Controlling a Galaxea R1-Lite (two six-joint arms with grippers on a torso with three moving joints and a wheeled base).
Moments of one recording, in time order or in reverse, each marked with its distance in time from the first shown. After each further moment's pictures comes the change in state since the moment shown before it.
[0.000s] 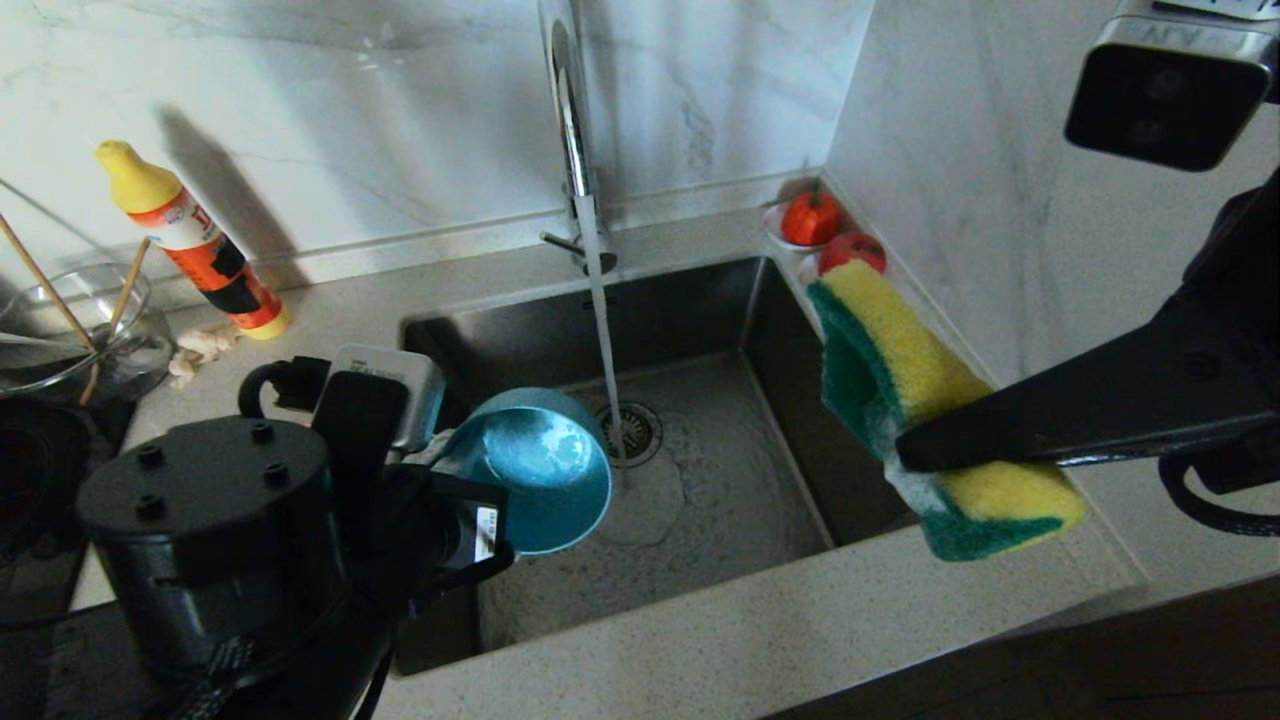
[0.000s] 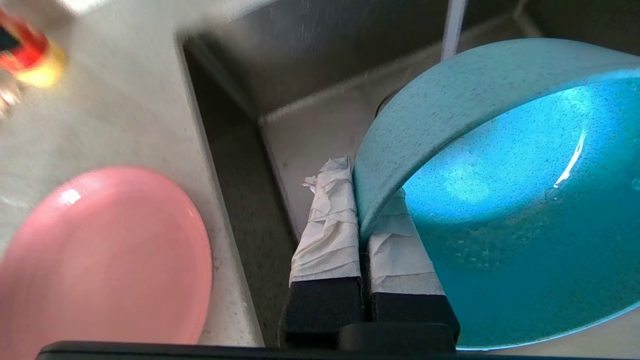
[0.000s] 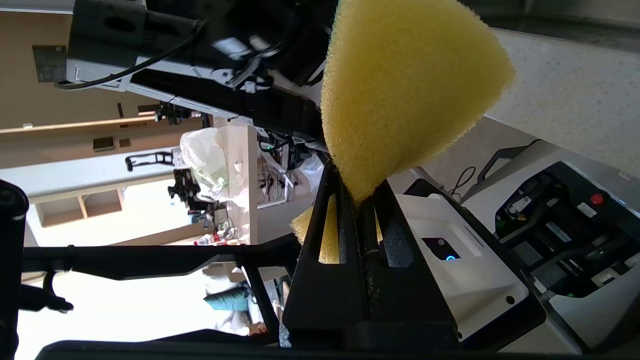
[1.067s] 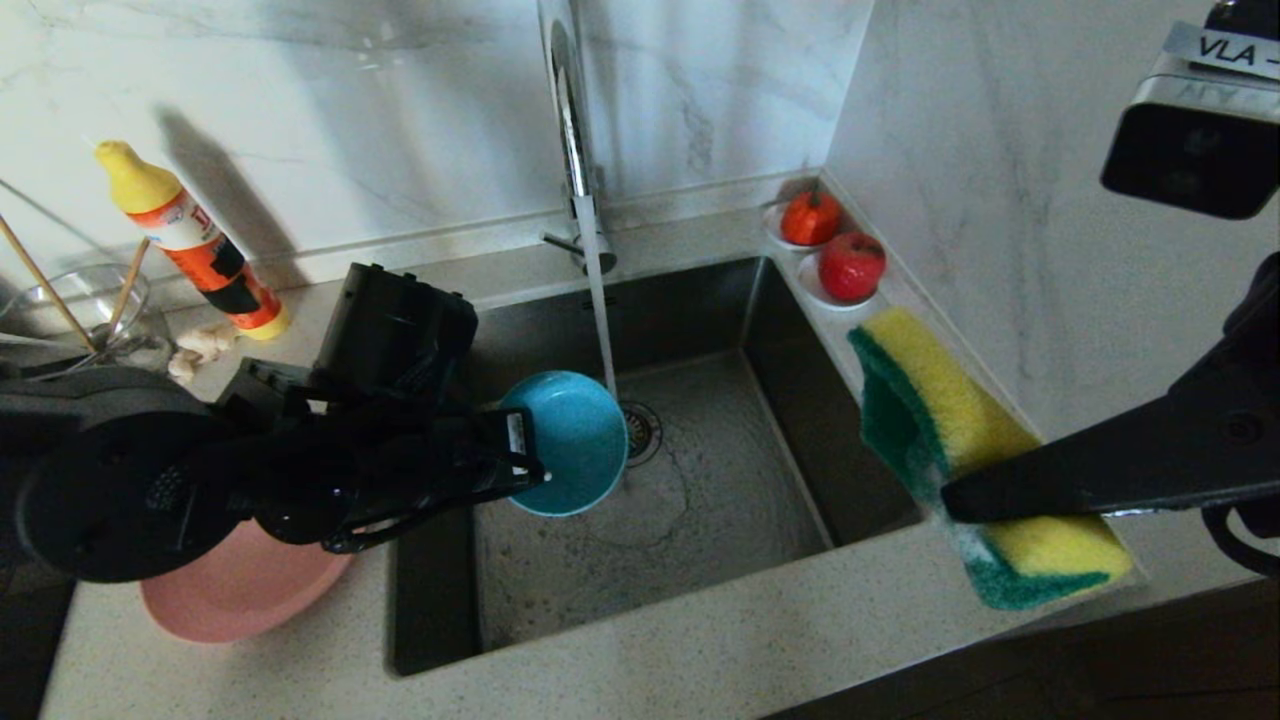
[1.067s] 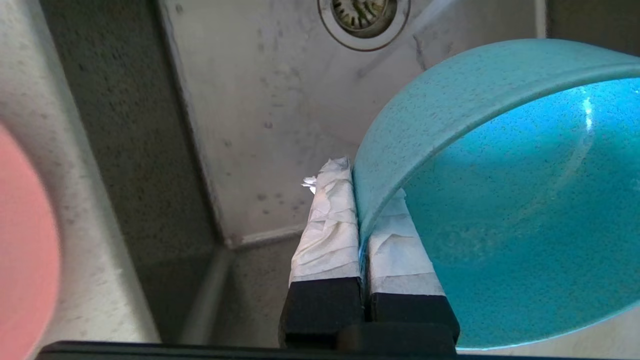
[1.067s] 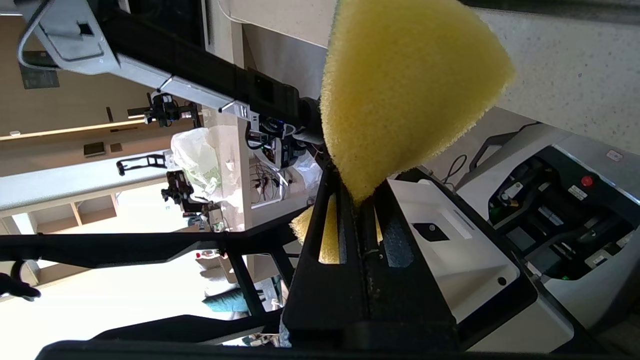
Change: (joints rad) left arm 0.253 0.167 -0.525 0.802 -0.458 -0.528; right arm -0.014 -0.049 0.085 -0.002 -0.015 0.001
